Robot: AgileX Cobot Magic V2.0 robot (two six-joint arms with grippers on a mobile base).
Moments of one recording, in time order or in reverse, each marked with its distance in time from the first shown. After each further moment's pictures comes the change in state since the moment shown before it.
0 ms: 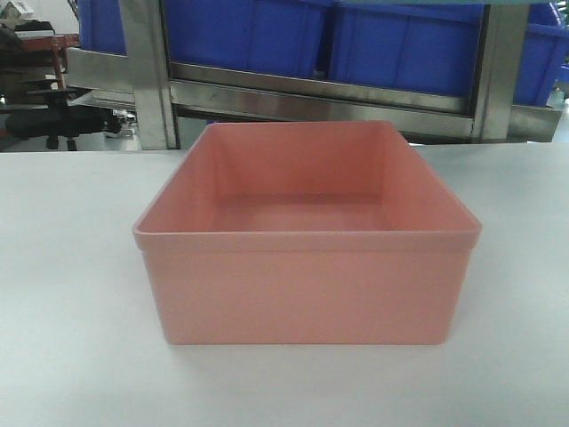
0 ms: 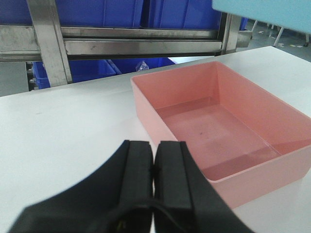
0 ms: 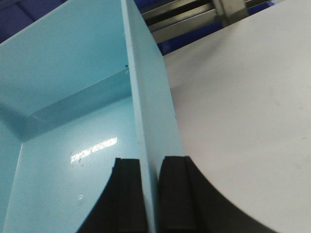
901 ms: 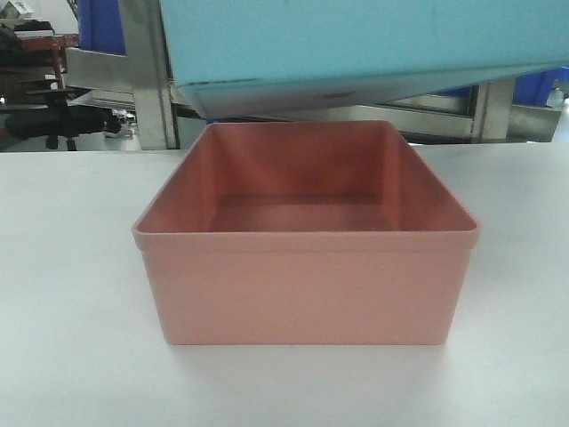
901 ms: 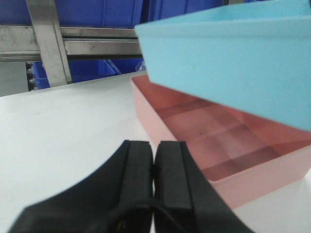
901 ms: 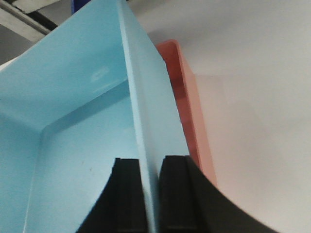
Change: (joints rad) left arm 0.000 0.000 0.000 0.000 0.000 0.000; right arm 0.626 0.117 0.009 -0.622 -0.139 0.797
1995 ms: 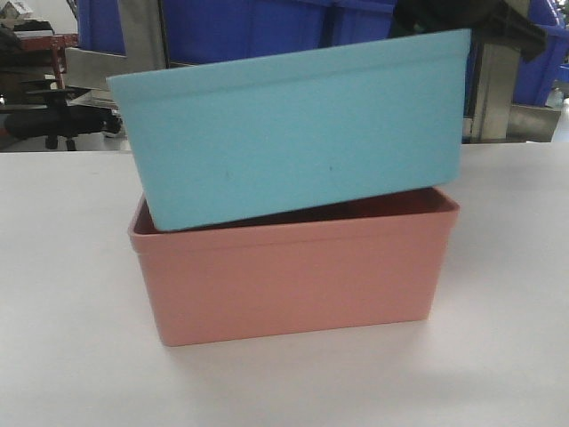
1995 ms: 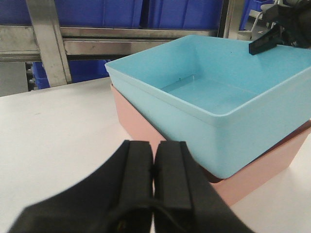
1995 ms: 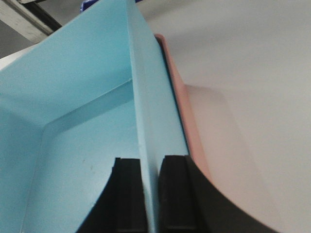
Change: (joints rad) left arm 0.000 0.000 0.000 0.000 0.000 0.000; right arm 0.106 0.200 0.174 -0.186 -0.487 0.141
